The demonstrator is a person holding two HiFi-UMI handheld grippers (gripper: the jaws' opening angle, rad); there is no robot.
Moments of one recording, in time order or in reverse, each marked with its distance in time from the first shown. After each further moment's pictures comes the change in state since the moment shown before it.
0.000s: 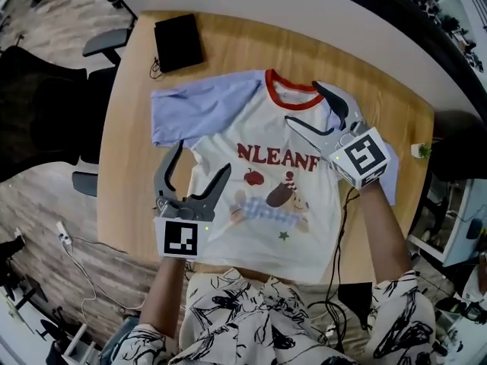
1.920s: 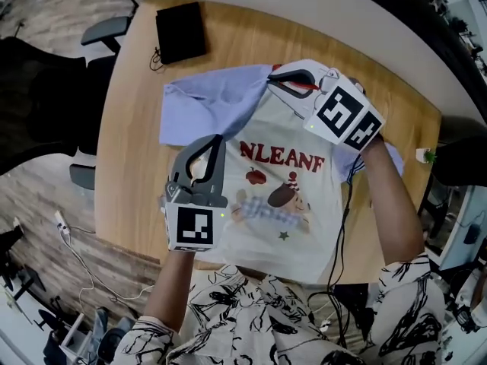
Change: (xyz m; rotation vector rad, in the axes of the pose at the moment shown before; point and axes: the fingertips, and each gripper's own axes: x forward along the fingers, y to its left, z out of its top) left arm 0.036 0.002 -0.004 0.010 0.103 0.000; right arm 0.081 0.018 0.016 -0.267 0.257 0.313
